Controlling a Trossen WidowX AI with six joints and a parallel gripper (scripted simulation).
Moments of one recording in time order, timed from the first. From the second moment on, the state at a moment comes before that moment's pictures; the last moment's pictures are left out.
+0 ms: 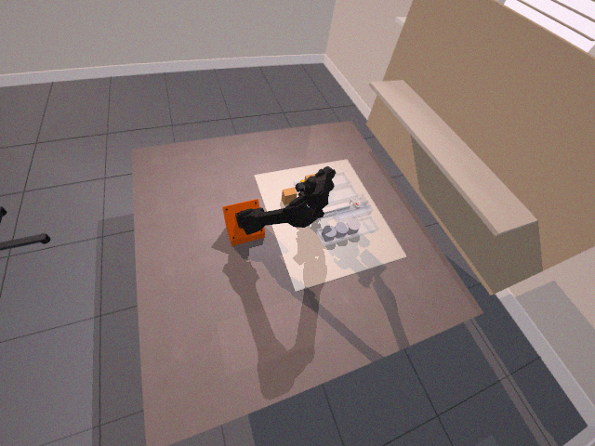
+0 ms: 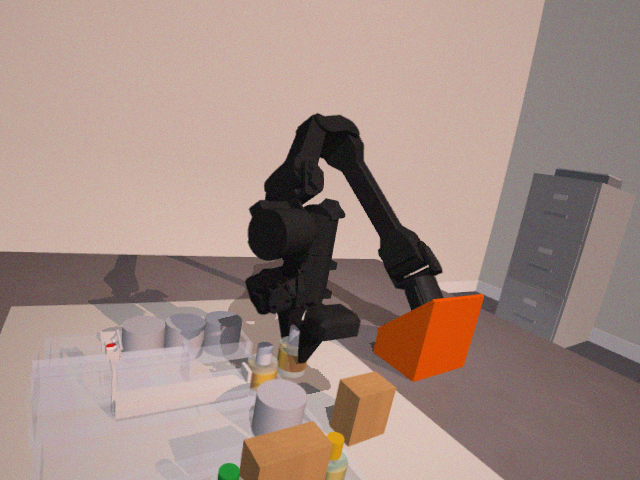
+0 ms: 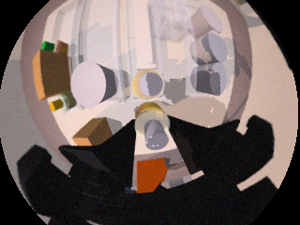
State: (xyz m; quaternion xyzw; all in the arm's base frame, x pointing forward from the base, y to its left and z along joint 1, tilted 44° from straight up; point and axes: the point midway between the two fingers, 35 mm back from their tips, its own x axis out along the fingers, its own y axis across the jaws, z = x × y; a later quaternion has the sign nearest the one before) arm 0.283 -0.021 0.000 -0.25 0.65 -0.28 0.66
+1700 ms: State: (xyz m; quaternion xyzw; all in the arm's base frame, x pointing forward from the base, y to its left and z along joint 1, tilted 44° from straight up) arm 0.295 -0.022 -0.001 -0.25 0.66 -0.28 0.65
